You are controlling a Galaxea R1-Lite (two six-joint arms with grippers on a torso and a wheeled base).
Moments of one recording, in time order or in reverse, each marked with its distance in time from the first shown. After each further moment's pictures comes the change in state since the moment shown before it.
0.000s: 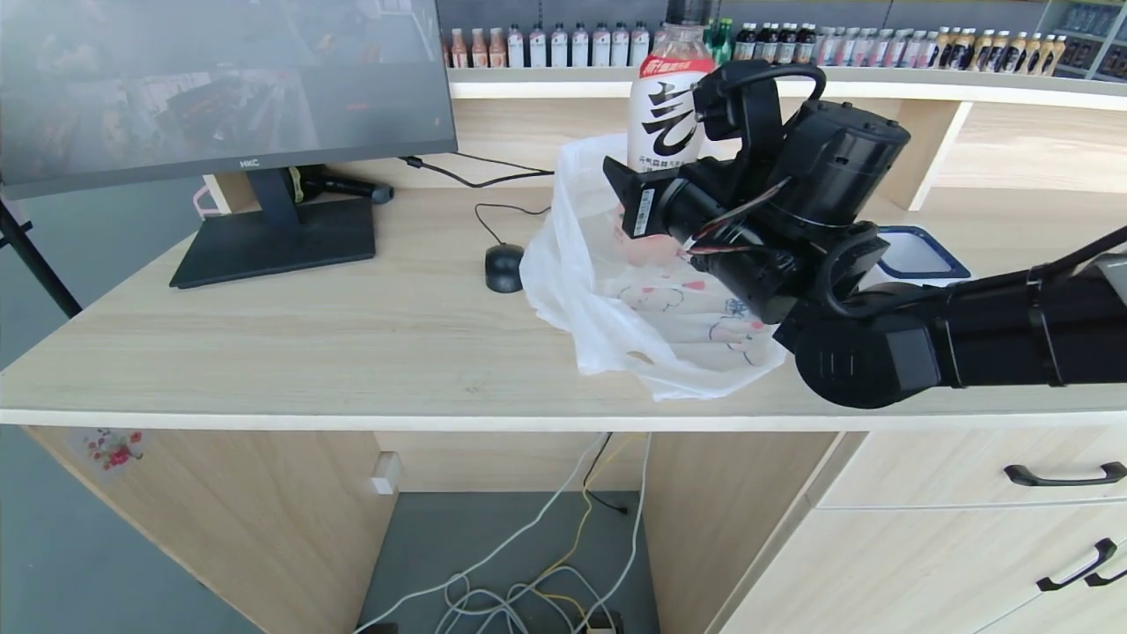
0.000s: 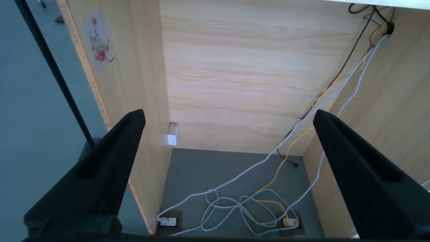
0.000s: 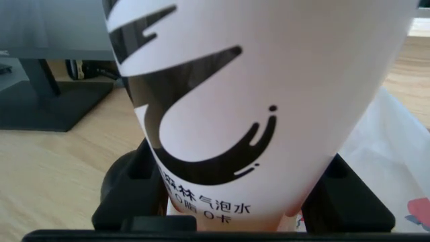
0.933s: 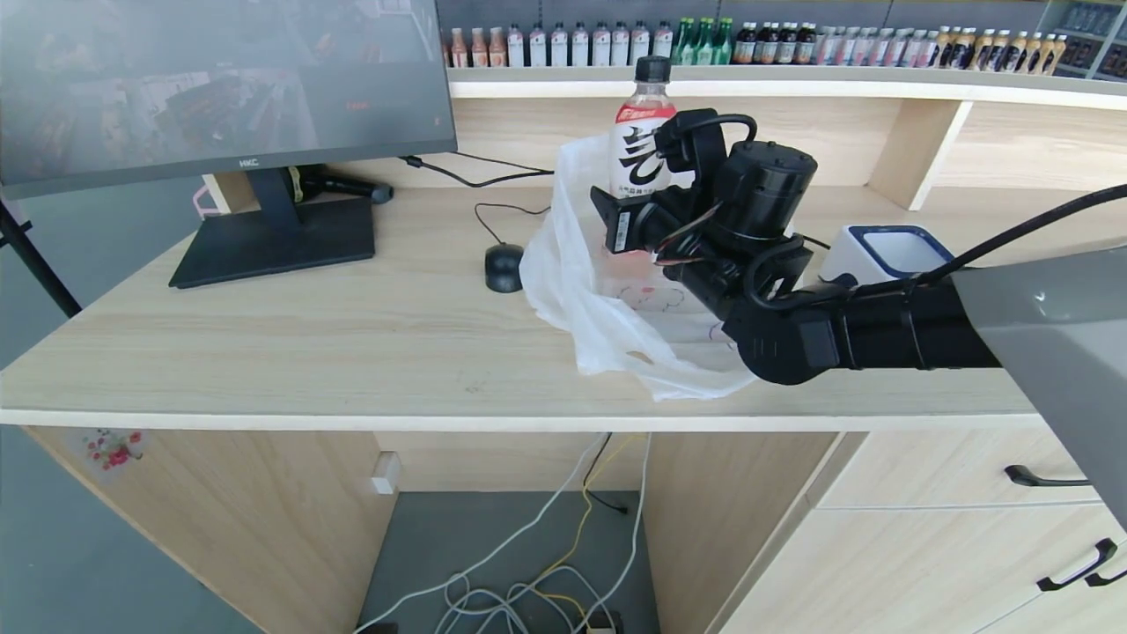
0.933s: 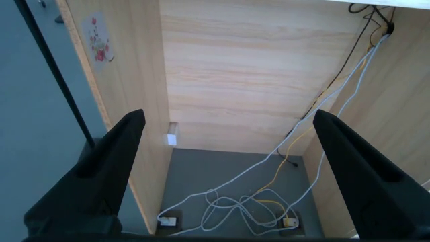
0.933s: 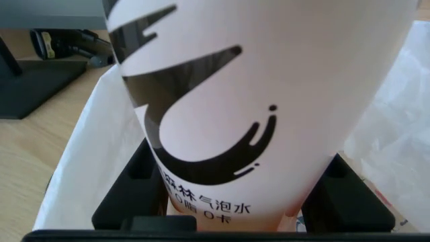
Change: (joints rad) left arm 0.000 0.000 0.000 0.000 0.000 0.000; right arm -0.050 0.176 -0.205 0.085 0.034 0.023
